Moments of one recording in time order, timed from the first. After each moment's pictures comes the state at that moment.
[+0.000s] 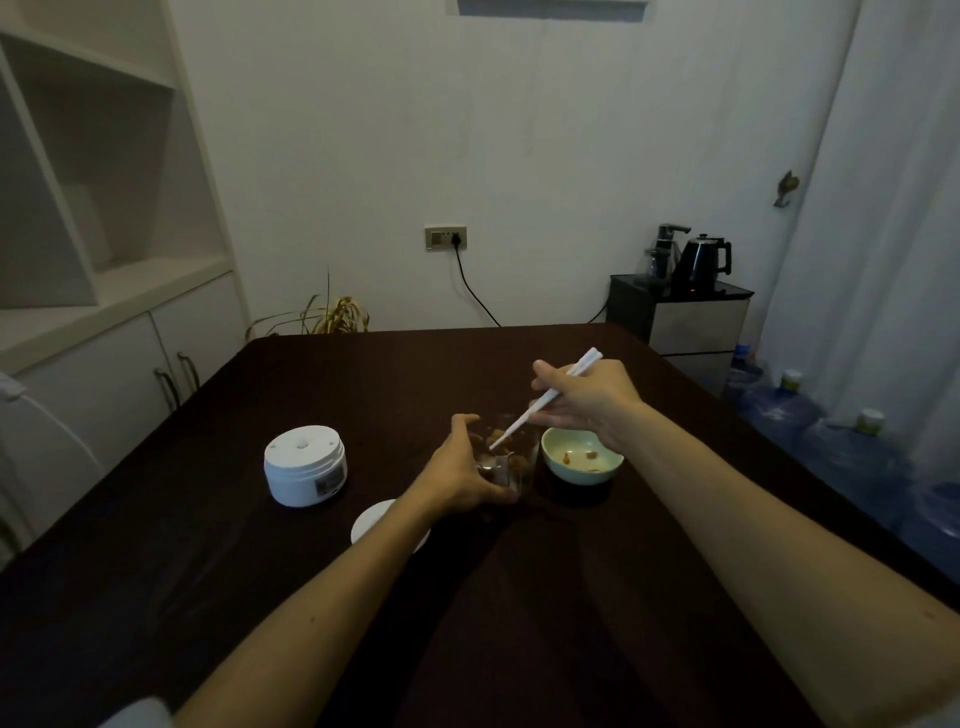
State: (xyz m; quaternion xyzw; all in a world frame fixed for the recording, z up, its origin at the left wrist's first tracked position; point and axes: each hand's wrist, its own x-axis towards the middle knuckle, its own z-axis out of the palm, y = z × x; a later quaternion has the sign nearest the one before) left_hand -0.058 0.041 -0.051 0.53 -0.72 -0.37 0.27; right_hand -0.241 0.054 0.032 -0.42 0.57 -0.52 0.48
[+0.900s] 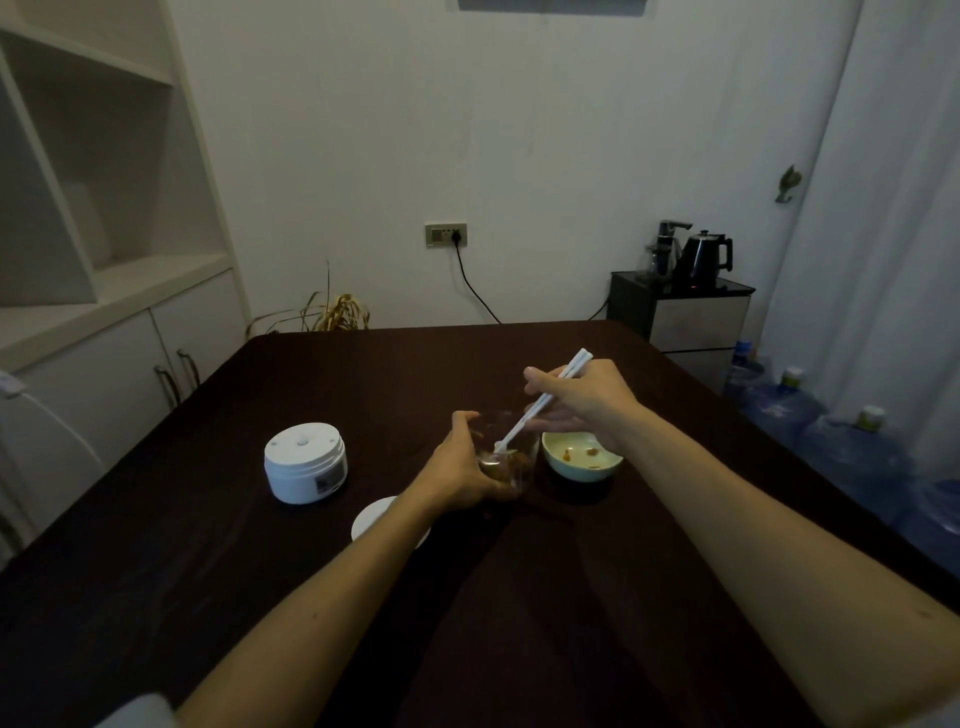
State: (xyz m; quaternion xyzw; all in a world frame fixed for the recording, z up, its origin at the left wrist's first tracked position) left_hand -0.060 0.040 -0.051 0.53 -0.72 -0.36 0.27; right_hand -0.242 0.054 0.025 -0.47 0.57 -0.48 0.47
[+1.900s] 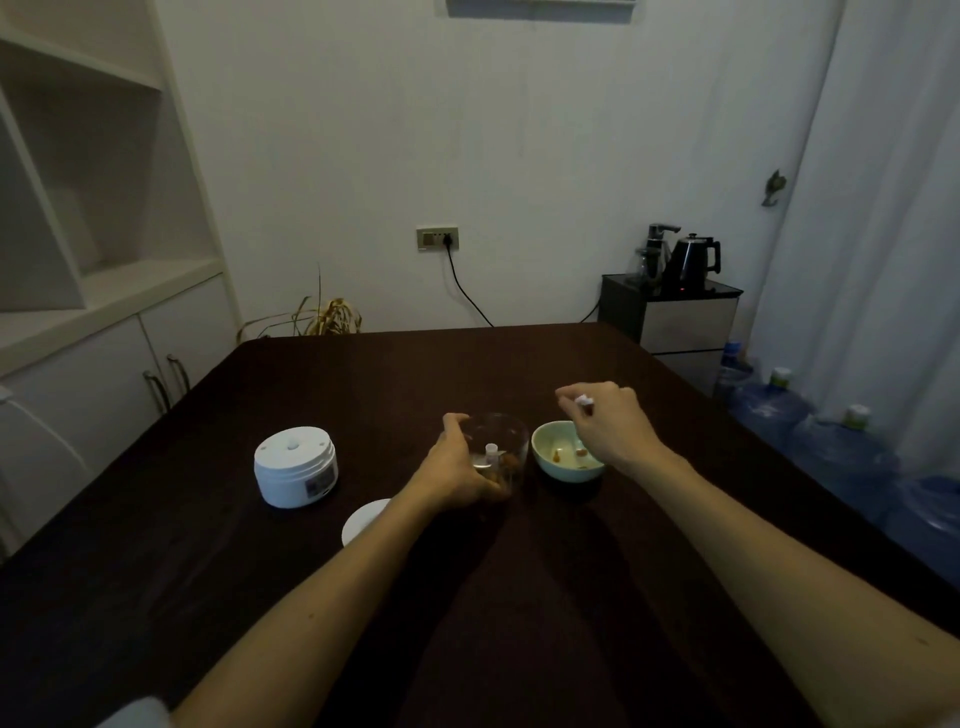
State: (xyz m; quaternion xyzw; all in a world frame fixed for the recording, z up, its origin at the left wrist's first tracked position) left_hand -0.066 0.046 -0.045 0.56 -0.70 -0.35 0.25; right_hand -0.272 0.065 -0.004 -0.66 0.66 -0.35 0.11
